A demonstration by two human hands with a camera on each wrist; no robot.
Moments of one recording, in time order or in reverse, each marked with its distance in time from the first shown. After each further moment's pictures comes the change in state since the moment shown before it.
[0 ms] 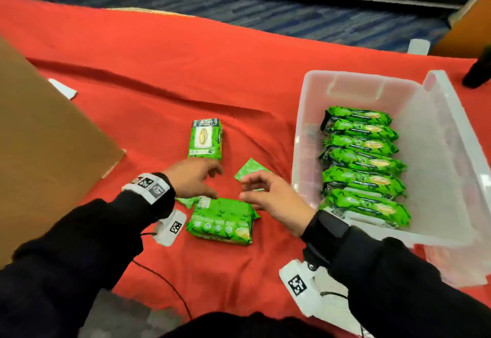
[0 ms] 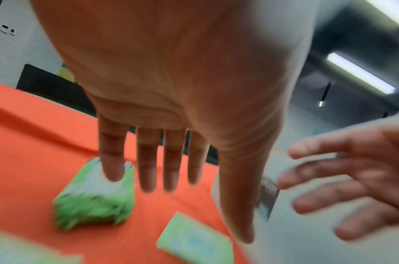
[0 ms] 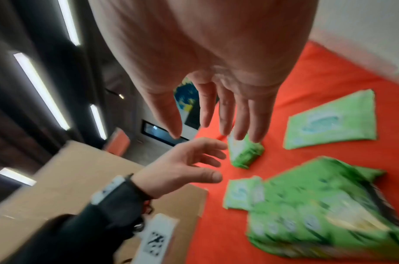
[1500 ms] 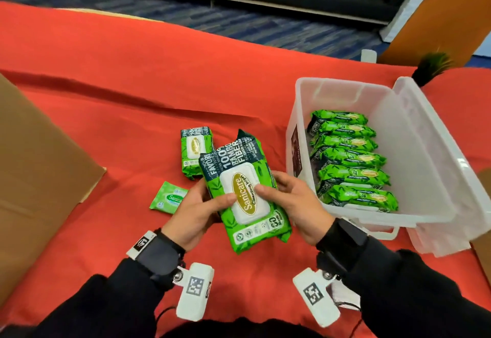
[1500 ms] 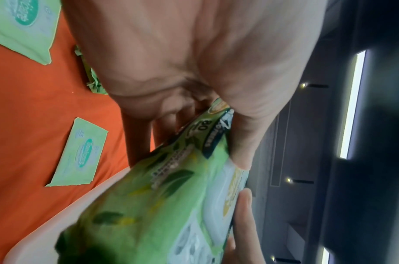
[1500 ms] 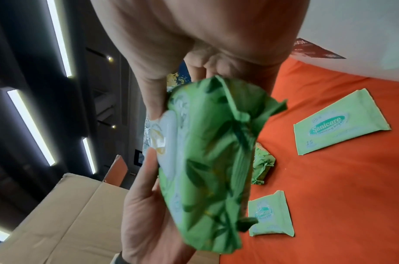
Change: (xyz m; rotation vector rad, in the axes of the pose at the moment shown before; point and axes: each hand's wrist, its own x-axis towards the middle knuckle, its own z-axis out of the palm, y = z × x) left_hand -0.063 0.002 0.036 -1.648 0.118 0.084; right_hand -0.009 -0.019 0.046 0.418 0.250 -0.047
